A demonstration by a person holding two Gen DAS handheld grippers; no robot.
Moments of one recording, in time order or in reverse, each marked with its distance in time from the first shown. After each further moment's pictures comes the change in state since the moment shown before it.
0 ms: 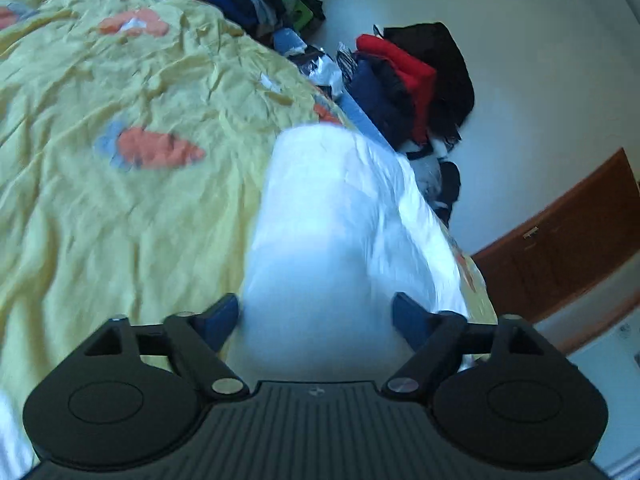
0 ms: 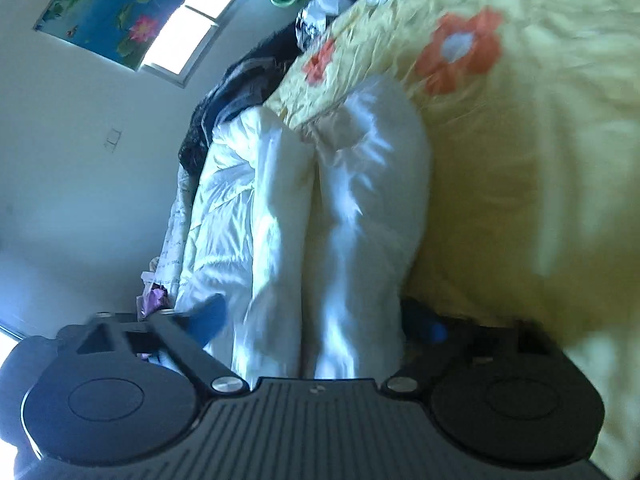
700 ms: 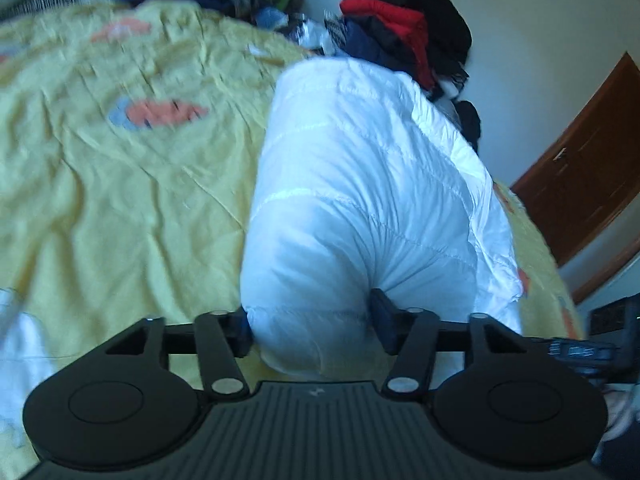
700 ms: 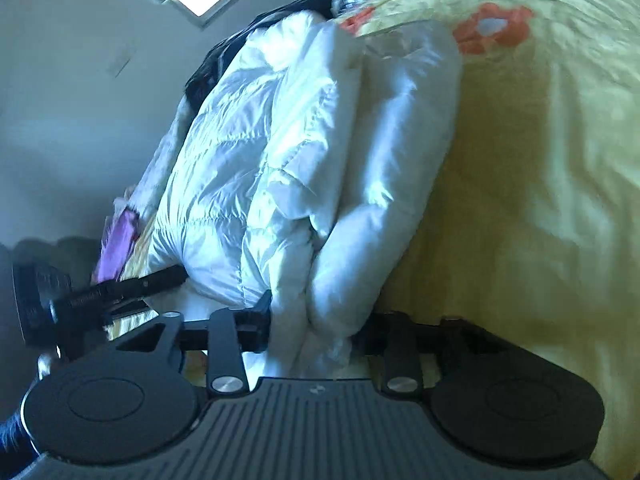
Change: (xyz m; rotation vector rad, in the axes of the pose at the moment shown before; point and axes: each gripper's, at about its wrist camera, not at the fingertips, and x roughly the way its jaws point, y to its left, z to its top) left arm -0.007 -0.025 -0.048 0.262 0.037 0.172; right arm 0.003 0.025 -0.074 -0.236 0.066 -0.126
